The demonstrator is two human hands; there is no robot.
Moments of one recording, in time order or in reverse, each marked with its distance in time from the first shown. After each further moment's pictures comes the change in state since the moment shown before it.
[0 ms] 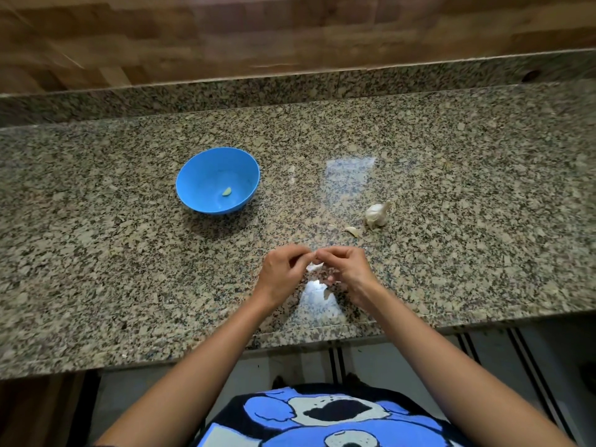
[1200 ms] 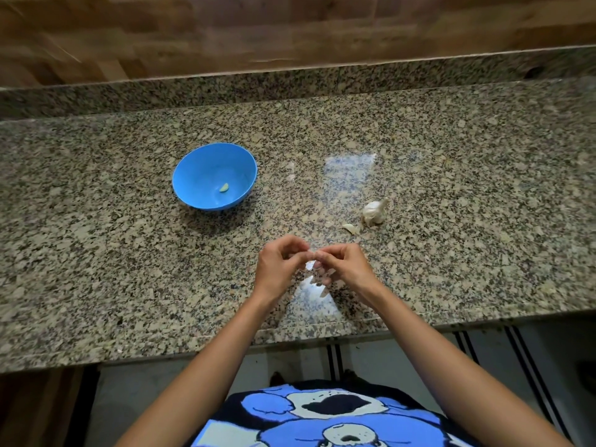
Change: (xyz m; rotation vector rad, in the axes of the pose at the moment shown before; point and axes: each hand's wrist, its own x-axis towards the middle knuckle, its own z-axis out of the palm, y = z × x) left_hand -0.001 0.007 0.005 -0.339 0.048 -0.254; right_hand 0.002 0.003 -0.012 -0.201 -0.117 -0.132
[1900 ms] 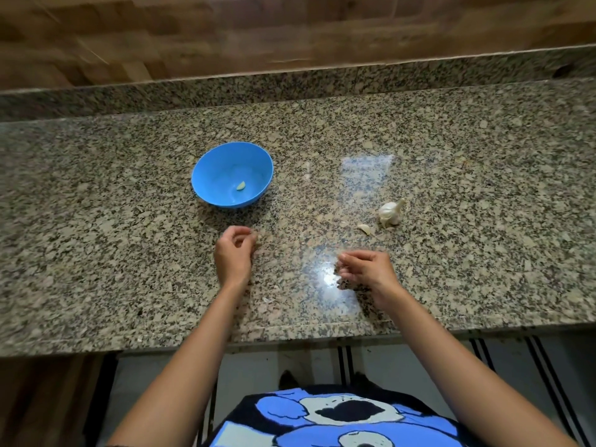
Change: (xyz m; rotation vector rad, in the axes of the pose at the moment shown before) left_hand 0.014 -0.025 -0.068 0.173 0.514 -0.201; right_hand -0.006 0.003 -0.006 0.212 0.215 0.181
